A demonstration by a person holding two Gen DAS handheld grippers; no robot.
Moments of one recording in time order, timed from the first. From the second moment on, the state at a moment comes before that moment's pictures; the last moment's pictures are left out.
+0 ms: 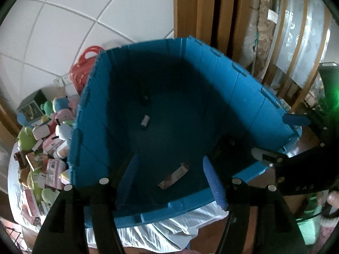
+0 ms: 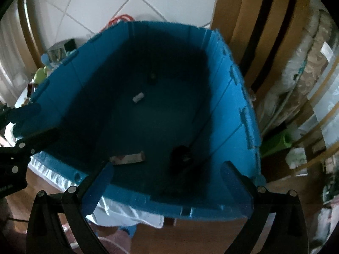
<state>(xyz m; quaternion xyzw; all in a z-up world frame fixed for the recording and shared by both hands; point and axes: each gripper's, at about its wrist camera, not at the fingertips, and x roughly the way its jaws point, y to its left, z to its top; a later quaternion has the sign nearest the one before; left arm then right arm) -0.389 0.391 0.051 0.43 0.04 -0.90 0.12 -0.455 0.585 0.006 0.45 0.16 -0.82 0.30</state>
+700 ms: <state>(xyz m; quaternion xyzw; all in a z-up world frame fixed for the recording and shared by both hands) -0.273 0.309 0.100 0.31 0.06 -0.93 0.20 -0.374 0.502 0.057 0.35 0.14 -0.87 0.33</state>
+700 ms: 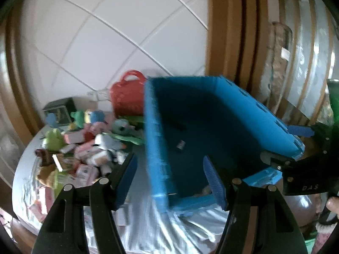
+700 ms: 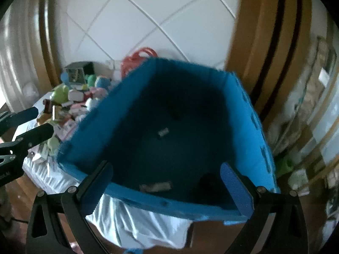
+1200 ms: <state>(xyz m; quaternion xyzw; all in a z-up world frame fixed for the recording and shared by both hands) -0.091 0.174 0.088 0.27 0.08 -0.92 0.28 -0.229 0.371 0.077 0.24 0.13 -0.91 0.33</state>
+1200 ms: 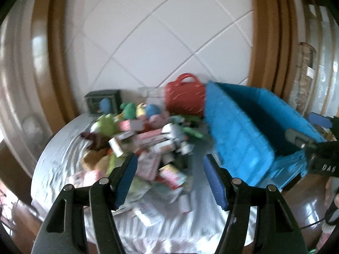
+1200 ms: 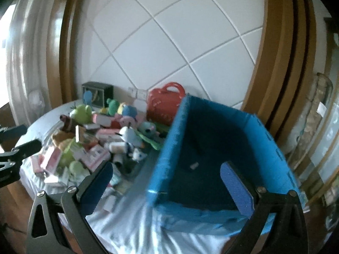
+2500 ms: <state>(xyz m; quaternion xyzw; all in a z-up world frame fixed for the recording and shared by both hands) -0.163 0.038 -0.250 0.54 0.29 -0.74 0.28 -0.283 0.187 -0.273 0.58 0.16 -0.74 0.32</state>
